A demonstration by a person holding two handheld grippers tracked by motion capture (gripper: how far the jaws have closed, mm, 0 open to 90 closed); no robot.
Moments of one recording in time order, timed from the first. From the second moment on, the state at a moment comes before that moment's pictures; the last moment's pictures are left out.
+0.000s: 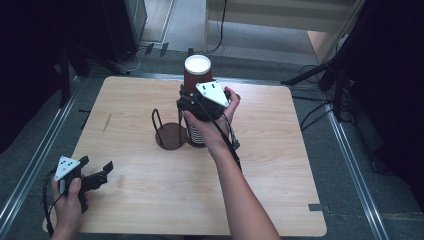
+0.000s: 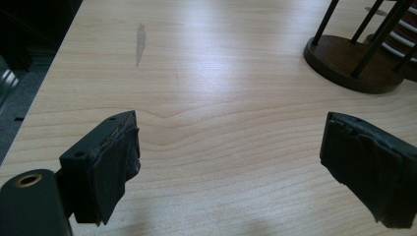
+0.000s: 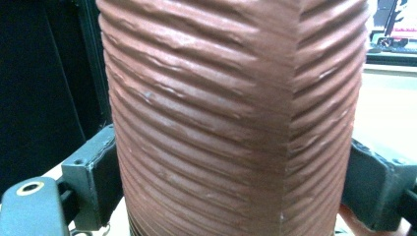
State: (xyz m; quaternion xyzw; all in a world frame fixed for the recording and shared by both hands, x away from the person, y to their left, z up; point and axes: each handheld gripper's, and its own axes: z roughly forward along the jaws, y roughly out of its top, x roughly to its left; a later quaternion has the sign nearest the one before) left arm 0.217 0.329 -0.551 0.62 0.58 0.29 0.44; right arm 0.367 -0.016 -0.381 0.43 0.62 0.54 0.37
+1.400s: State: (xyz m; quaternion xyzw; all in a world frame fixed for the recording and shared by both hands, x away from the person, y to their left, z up) left arm 0.217 0.329 -0.551 0.62 0.58 0.29 0.44; right arm 0.363 -0.012 -0.340 0.39 0.58 0.59 0.41
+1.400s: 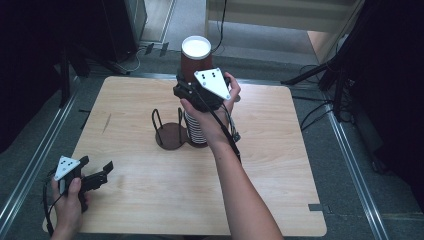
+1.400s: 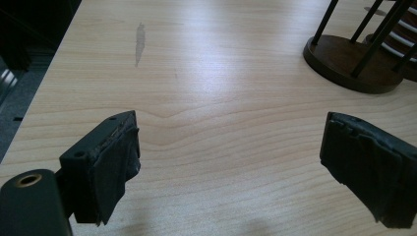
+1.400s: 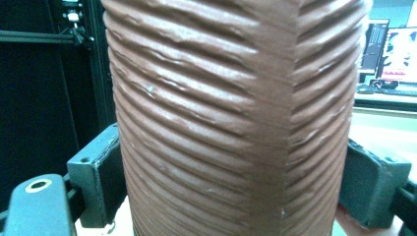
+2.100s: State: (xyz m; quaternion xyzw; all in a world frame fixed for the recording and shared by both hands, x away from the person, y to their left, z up) left arm 0.217 0.329 -0.551 0.62 0.58 0.29 0.44; right arm 0.357 -0.014 -0.314 0.38 0.56 0.61 0.42
